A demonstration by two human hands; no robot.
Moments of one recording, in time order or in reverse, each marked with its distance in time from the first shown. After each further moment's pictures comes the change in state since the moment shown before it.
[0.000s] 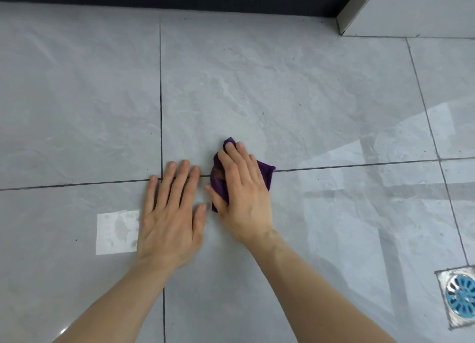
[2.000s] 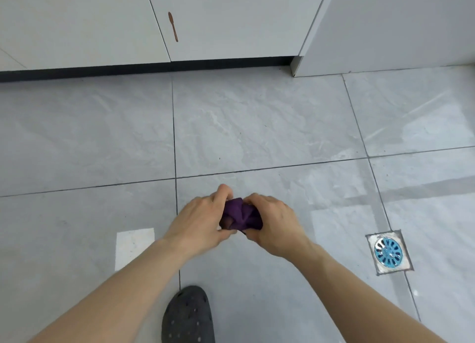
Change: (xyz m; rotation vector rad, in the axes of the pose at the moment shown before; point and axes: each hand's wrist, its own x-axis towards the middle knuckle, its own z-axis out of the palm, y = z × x) left_hand -0.040 0.090 -0.175 -0.332 -0.356 0.212; right_hand -0.081 -0.036 -0.192 0.027 -0.432 0.162
